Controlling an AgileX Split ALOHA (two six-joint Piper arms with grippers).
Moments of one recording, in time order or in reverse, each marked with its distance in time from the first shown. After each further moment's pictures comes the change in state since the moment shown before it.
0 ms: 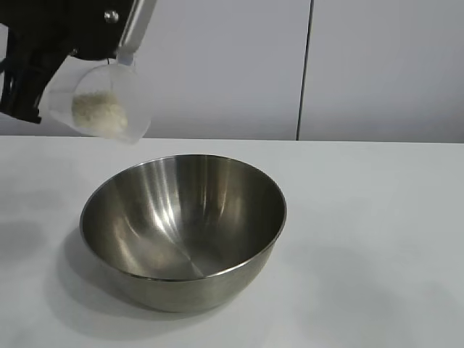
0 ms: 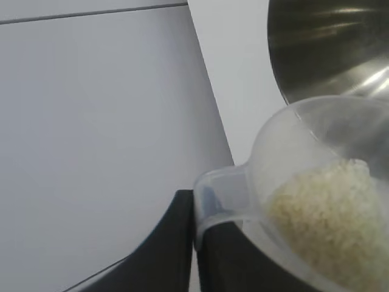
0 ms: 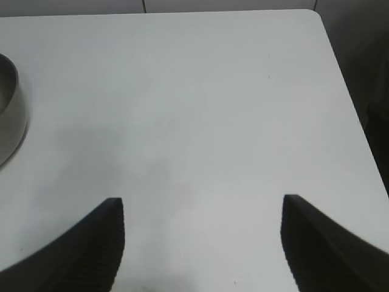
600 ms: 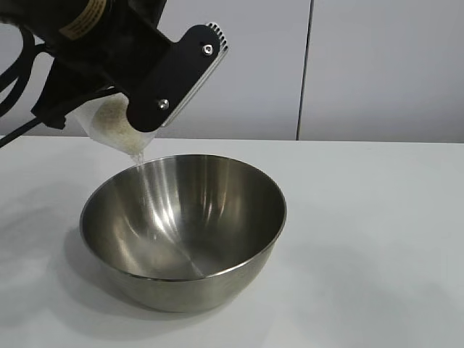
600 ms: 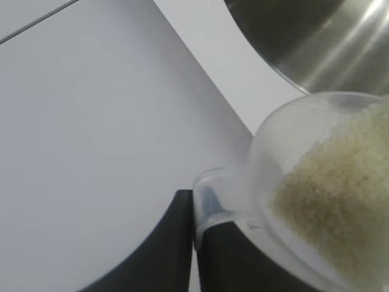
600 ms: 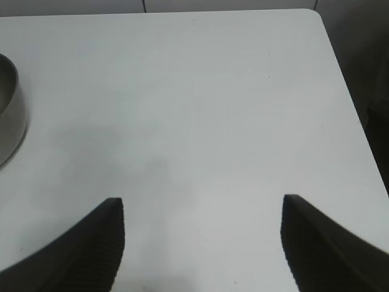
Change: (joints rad) left arm -0.080 0.035 -0.012 0.239 0.232 0.096; right arm 0.000 0.000 0.000 0.001 0.000 0.000
